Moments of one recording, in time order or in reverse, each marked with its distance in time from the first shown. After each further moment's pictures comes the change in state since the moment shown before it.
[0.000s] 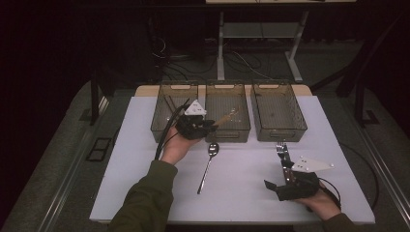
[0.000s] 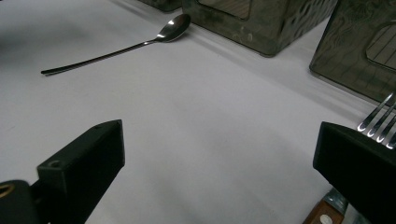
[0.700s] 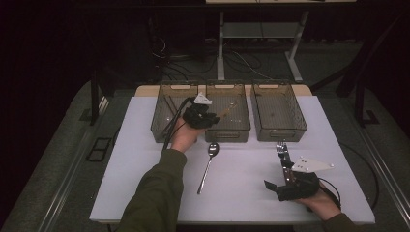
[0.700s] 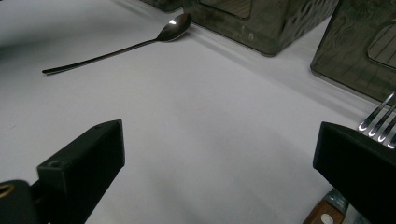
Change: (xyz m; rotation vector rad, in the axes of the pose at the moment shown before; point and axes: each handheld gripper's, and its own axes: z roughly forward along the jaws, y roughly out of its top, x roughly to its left) left arm 0.029 0.007 0.039 0.067 0.050 -0.086; right arm 0.000 0.000 0.000 0.001 0.003 -0.002
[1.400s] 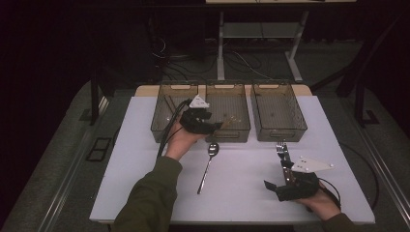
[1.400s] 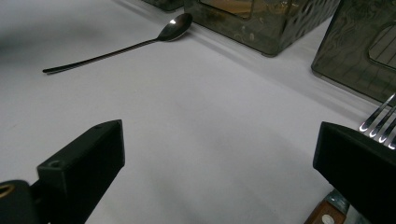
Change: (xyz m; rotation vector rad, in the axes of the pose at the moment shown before) left arm -0.024 -0.006 -0.032 -0.072 -0.026 0.012; right arm 0.001 0.000 0.000 0.000 0.001 -0.004
